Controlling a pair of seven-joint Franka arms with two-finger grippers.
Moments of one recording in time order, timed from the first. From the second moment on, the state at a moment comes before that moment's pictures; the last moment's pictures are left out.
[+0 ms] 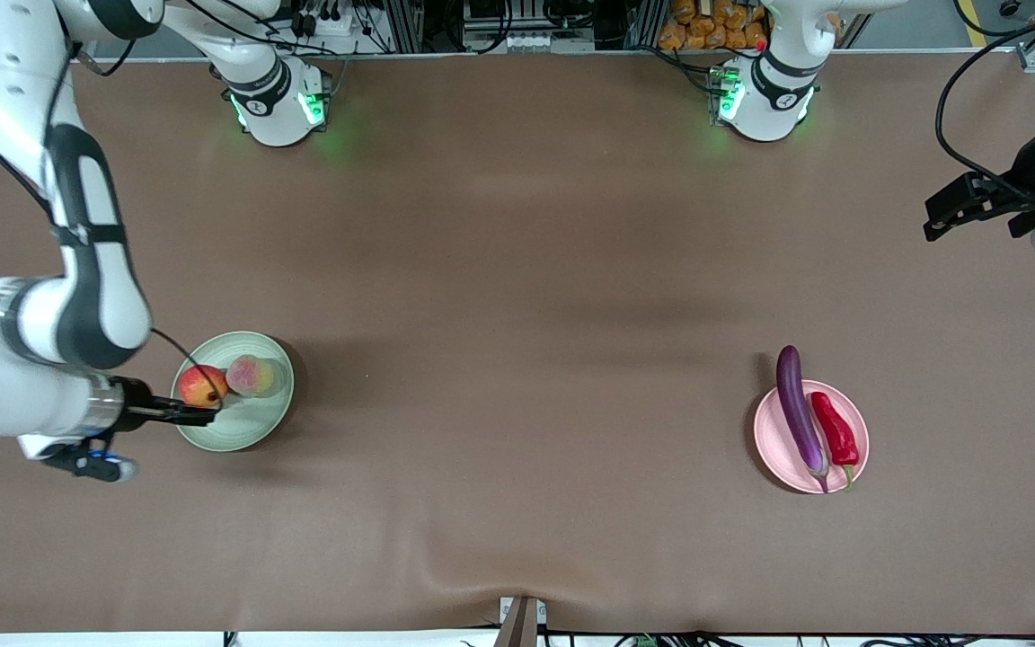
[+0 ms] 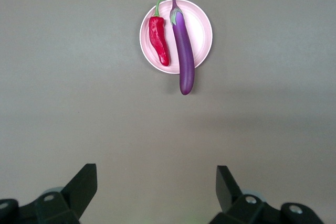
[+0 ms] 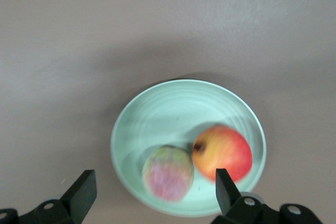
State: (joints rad) left arm -0.04 -0.02 -0.03 -1.57 0.03 1.55 -0.08; right arm -0.03 0.61 -0.02 -1.31 0.14 1.79 0.13
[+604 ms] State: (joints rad) left arm -0.04 -0.07 -0.03 -1.58 0.03 1.53 -0.08; right arm -0.01 0.39 -0.02 -1.13 0.13 1.44 0.11
